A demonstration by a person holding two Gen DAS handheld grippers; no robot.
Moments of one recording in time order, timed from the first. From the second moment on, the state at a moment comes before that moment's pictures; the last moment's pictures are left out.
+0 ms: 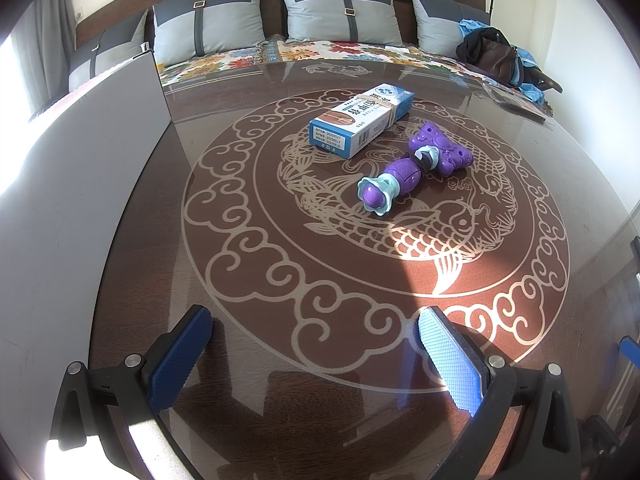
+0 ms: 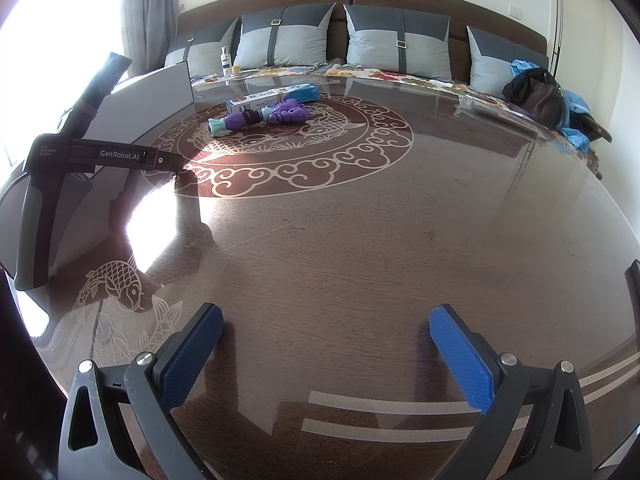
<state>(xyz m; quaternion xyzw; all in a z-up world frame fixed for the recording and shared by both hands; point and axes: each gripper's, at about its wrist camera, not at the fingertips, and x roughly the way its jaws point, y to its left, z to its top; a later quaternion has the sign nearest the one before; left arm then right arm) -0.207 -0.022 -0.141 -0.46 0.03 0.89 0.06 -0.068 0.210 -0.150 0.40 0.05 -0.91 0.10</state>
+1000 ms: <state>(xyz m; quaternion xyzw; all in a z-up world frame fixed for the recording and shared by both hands) -0.206 -0.022 -0.142 -0.46 0.03 0.89 0.07 -0.176 0.167 -0.099 0.41 0.04 -0.89 0.19</state>
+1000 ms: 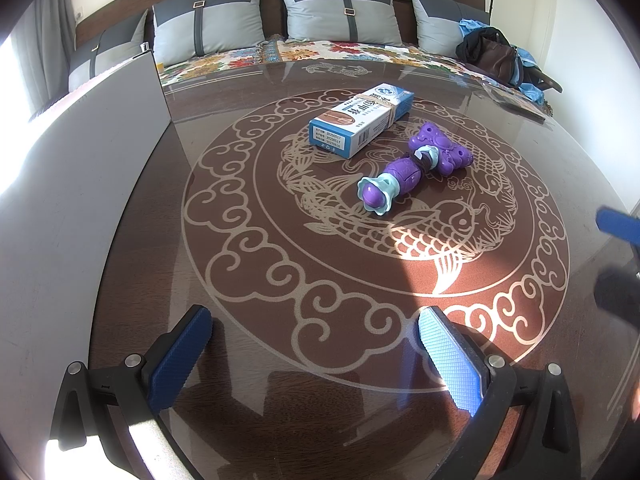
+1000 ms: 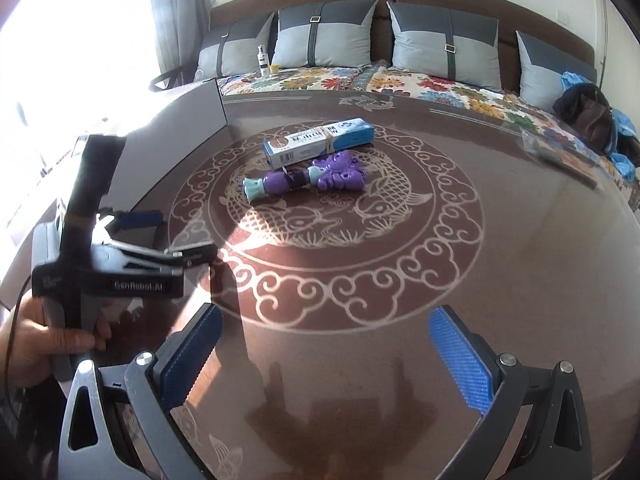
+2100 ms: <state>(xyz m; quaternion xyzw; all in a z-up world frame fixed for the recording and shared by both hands) -0.240 -0.028 -0.139 -0.48 0.07 0.87 0.14 -0.244 0.195 -0.156 0.45 0.08 -0.88 0.14</state>
